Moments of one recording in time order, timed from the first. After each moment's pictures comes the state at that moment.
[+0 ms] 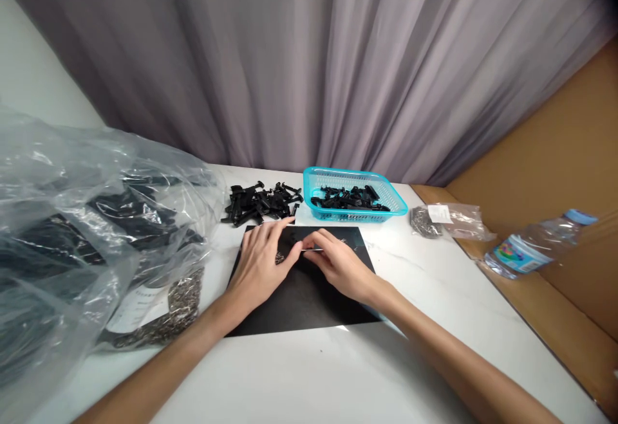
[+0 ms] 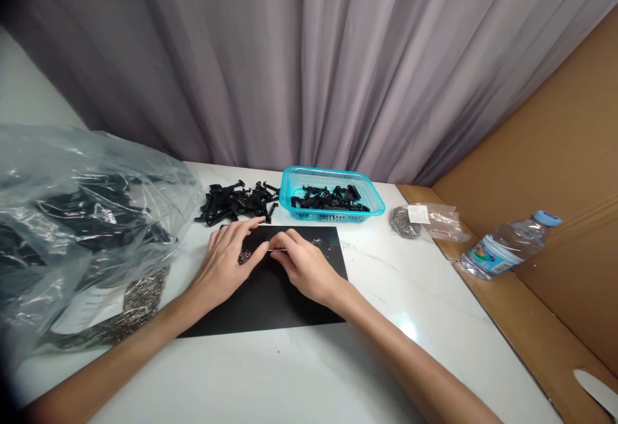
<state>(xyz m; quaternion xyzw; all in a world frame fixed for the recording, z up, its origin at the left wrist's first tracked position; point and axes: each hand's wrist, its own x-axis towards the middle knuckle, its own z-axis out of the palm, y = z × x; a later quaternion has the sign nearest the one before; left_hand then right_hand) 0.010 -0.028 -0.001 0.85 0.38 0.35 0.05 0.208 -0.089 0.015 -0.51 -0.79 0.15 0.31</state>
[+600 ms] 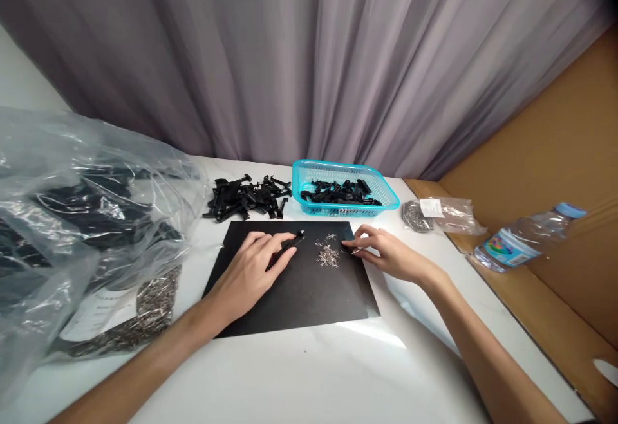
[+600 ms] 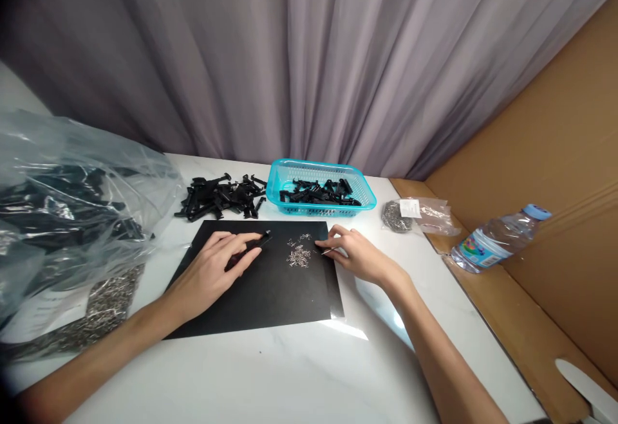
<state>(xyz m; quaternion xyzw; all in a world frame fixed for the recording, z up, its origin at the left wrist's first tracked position) 0.011 -0.036 0.002 0.88 0.33 0.31 0.11 0.331 -0.110 0.015 -0.56 -0.80 0.10 0.17</state>
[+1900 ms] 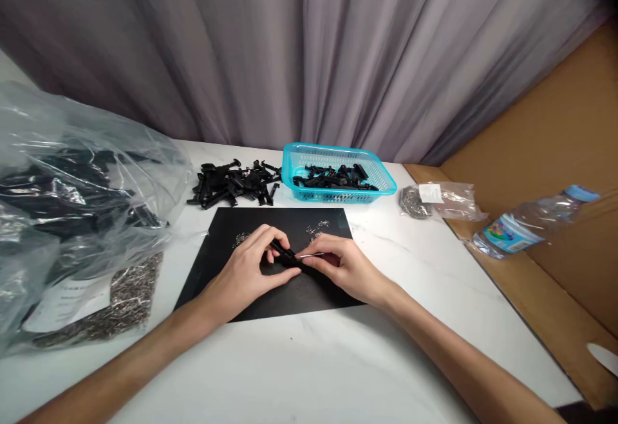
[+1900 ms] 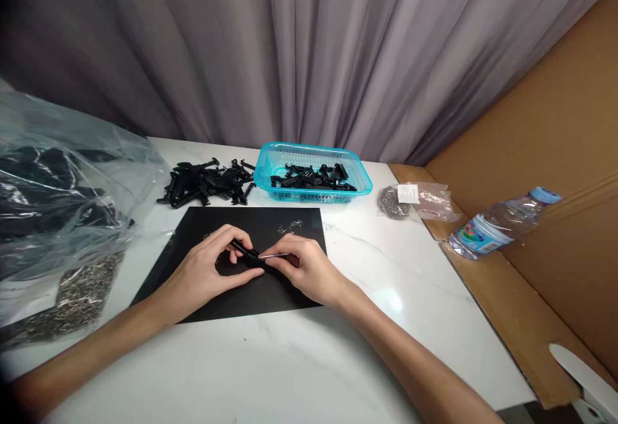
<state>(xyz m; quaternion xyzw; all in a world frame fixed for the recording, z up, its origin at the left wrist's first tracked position) 0.028 -0.055 0.002 0.87 0.31 0.31 0.23 0.250 -0.121 0.000 -0.47 -0.72 0.32 0.40</state>
